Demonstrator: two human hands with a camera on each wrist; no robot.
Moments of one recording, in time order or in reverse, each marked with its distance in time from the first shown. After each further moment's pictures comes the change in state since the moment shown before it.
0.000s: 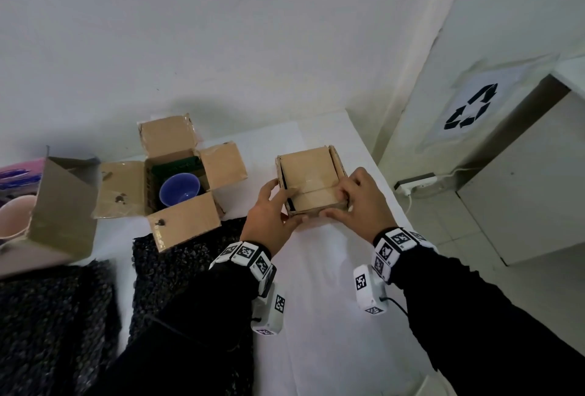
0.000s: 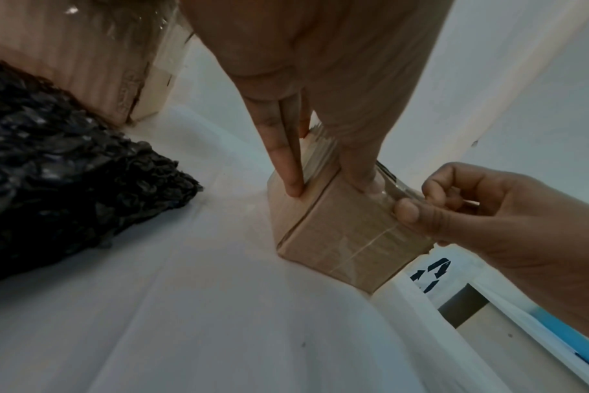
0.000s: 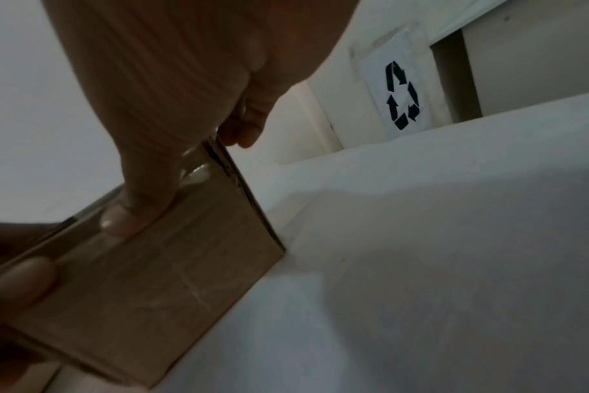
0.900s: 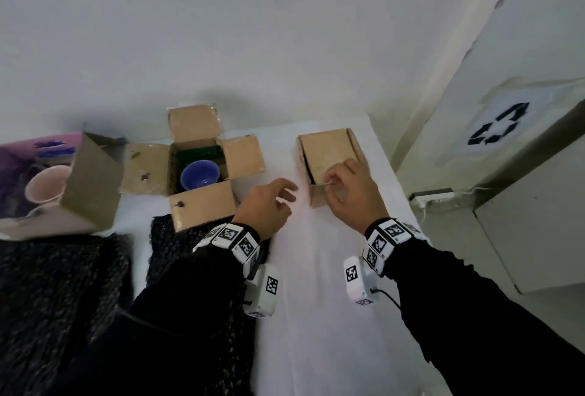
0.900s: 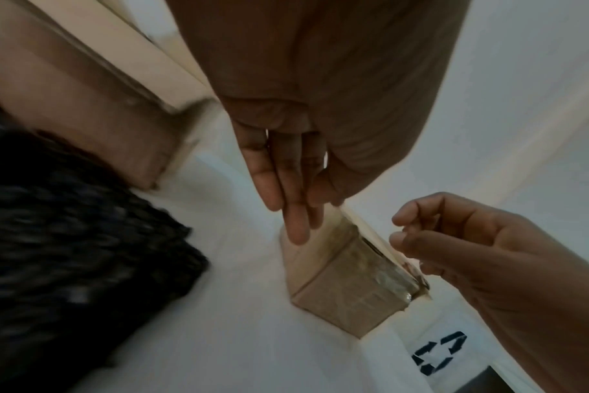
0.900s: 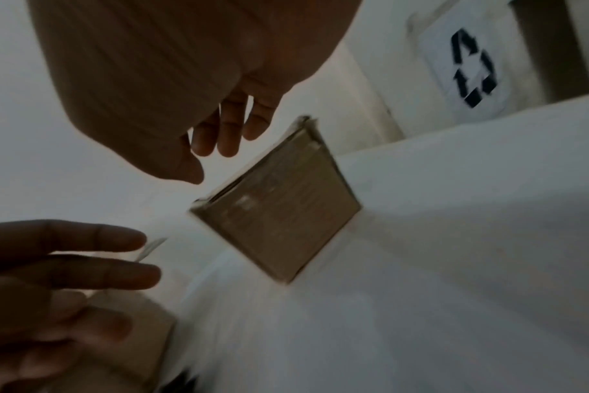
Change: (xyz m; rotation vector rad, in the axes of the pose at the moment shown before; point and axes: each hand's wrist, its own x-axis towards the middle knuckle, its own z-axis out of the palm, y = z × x) left_hand -0.003 0.000 -0.045 -0.134 -0.081 -0.105; right_hand 0.028 -0.038 0.012 0.051 0.051 -0.165
